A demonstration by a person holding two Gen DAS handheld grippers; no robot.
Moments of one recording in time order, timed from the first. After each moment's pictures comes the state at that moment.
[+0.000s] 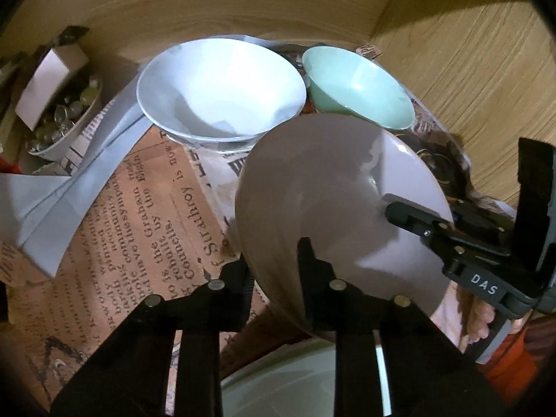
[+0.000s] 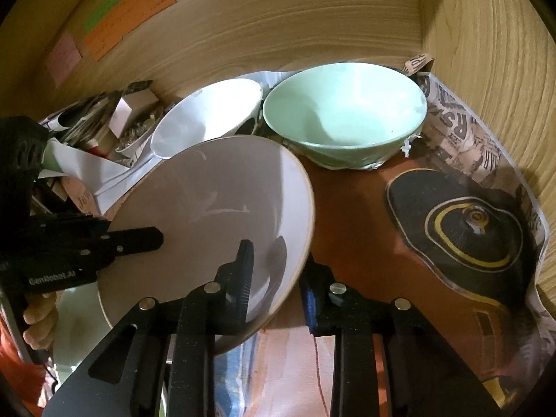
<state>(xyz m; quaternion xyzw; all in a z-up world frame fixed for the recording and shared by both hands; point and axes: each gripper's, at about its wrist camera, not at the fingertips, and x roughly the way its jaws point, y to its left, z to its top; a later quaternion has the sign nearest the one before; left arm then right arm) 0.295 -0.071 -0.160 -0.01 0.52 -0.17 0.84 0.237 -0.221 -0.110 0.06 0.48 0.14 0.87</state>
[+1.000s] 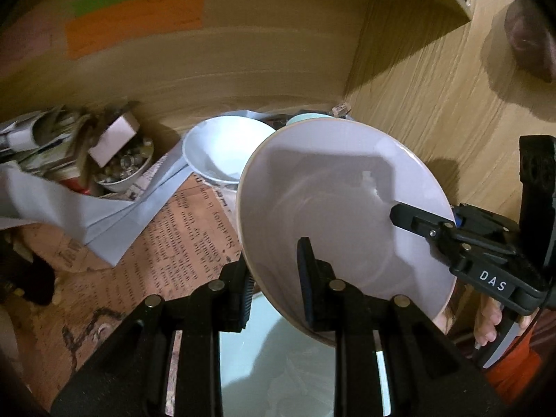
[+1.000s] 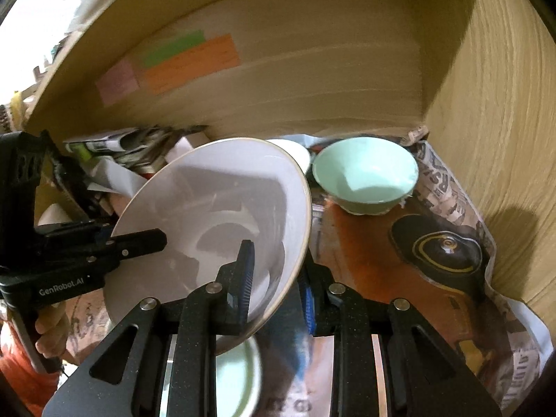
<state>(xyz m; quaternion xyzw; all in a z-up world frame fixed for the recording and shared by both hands) 0.211 -0.043 -0.087 0.00 0.41 -0.17 0.90 0.171 -0.189 -0.036 0.04 0.38 0.16 0.91</state>
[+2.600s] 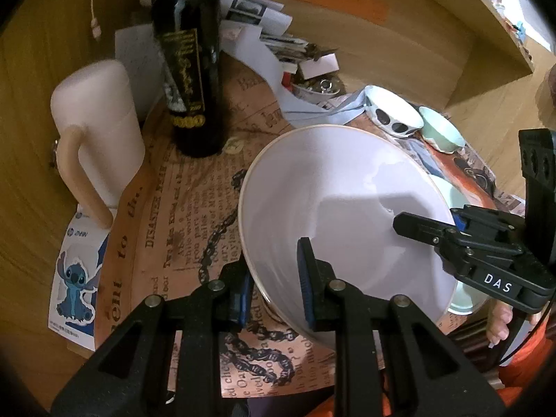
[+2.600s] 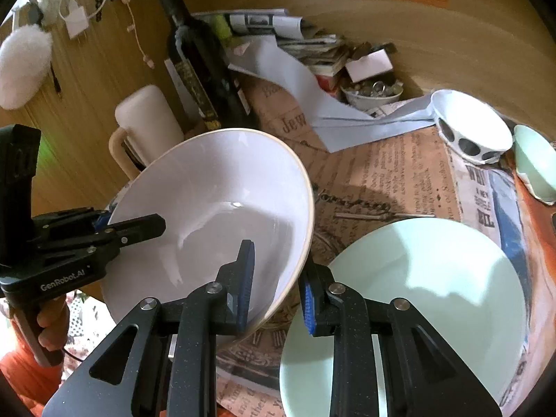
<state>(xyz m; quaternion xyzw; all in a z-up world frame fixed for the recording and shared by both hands) 0.058 0.158 -0.134 -0.09 0.42 0.00 0.90 0.119 0.002 -0.097 -0.03 0.45 0.32 0.83</state>
